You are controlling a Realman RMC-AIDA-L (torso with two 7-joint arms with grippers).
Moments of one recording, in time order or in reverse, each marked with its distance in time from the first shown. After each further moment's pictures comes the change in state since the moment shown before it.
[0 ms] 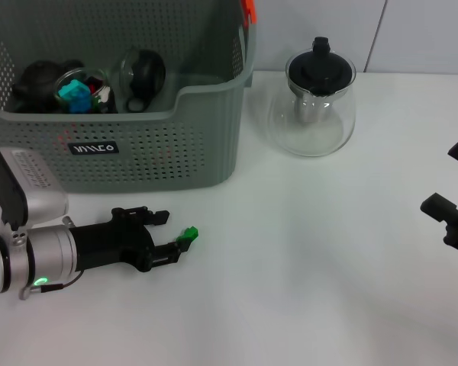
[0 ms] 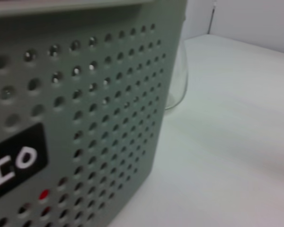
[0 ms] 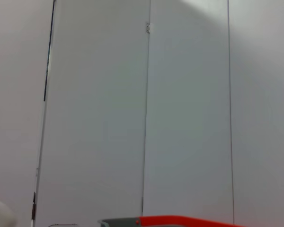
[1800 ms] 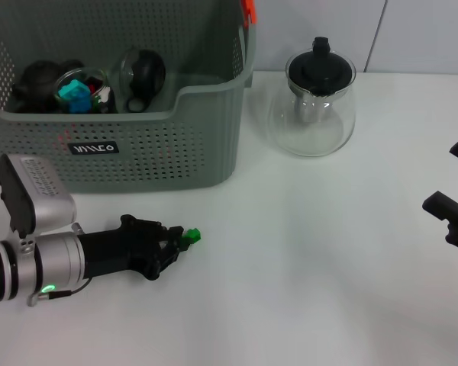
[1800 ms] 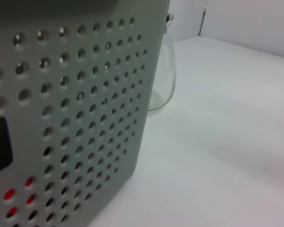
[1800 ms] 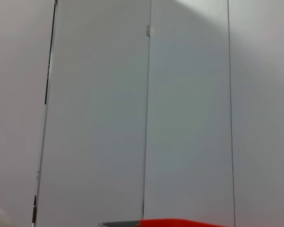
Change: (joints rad) left arm 0.000 -0.002 0.011 -0.034 -0.011 0.002 0.027; right arm 0.006 -0.003 0.007 0.009 0.000 -0.009 0.000
